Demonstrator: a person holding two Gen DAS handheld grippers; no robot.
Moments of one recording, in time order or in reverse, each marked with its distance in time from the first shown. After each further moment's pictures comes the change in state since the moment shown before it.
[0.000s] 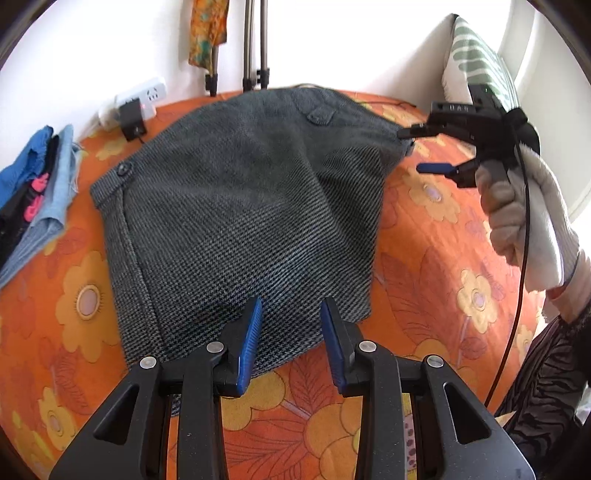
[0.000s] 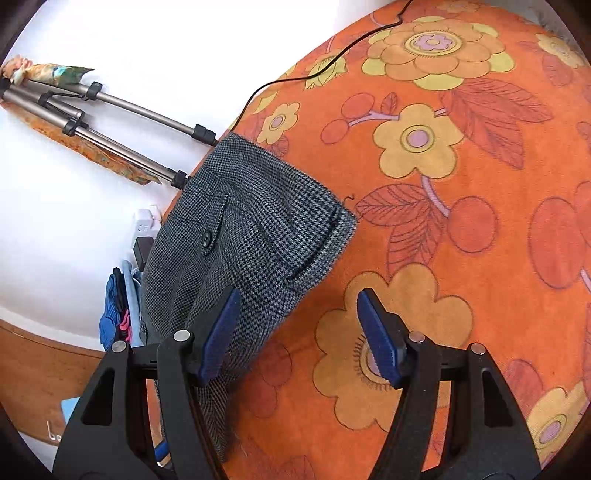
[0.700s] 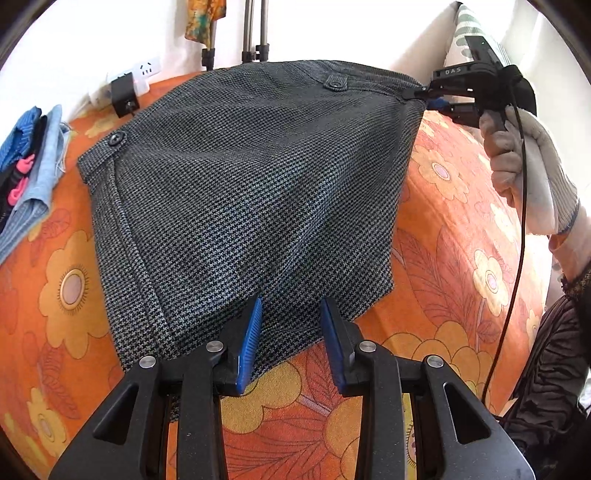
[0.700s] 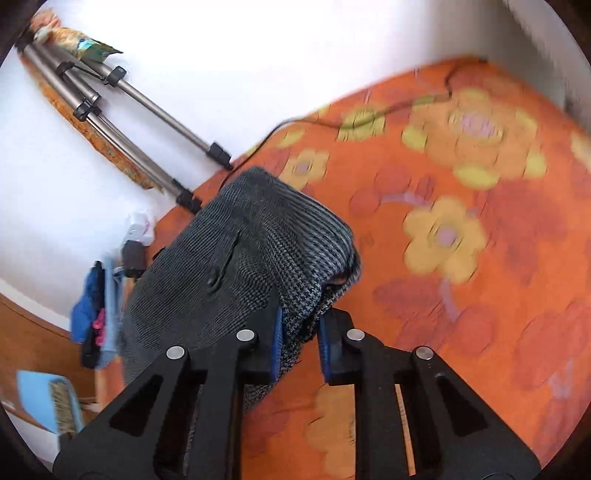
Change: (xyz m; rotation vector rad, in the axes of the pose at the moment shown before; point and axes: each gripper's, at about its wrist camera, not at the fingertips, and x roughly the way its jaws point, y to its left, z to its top) left arm 0.017 0.009 -0.010 0.007 0.057 -0.026; right arm -0.005 0.029 0.033 -0.199 -0.090 -0.098
